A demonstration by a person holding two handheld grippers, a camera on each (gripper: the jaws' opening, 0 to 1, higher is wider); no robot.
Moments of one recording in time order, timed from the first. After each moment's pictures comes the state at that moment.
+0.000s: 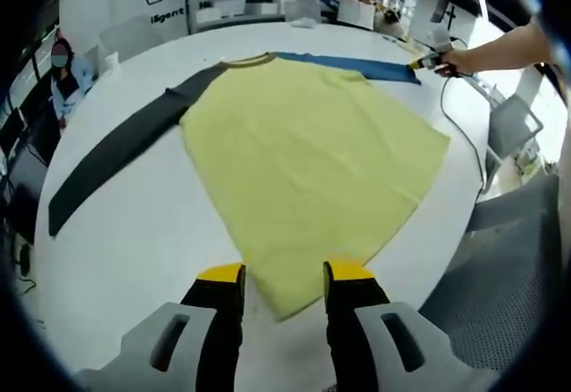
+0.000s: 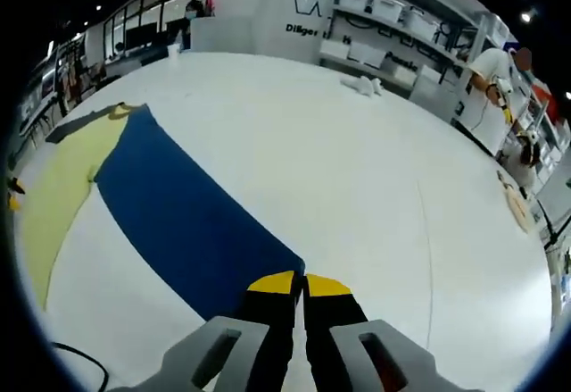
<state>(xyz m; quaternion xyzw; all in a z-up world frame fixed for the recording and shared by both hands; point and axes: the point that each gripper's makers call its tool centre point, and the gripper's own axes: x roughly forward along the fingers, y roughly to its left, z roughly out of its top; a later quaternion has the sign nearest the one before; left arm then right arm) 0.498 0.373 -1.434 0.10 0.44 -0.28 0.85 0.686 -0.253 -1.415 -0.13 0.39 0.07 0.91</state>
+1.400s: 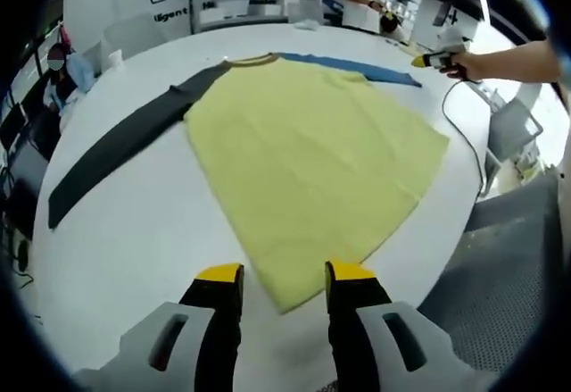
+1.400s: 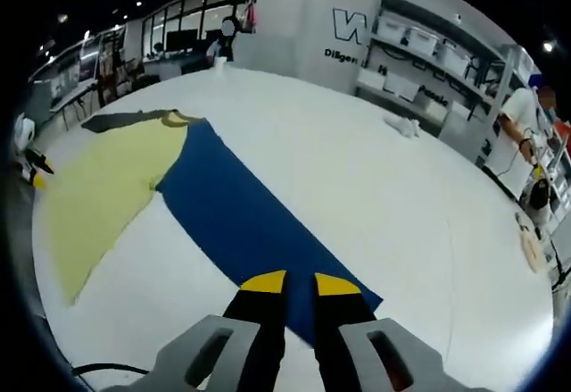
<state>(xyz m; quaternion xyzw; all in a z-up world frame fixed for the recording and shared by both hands) 0.492 0.377 -1.436 0.09 0.44 -0.28 0.85 0.658 -0.159 -1.374 -0.16 0.33 0.16 0.91</state>
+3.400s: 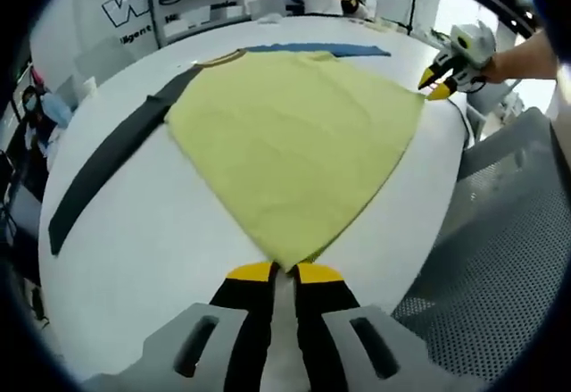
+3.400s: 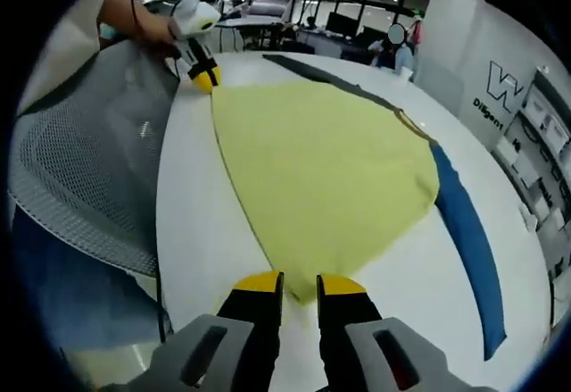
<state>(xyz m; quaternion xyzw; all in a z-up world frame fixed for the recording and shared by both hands) 0.473 0.391 -1.445 0.16 0.42 -0.34 0.83 0.464 0.051 -1.431 -0.30 0.32 0.43 0.79</state>
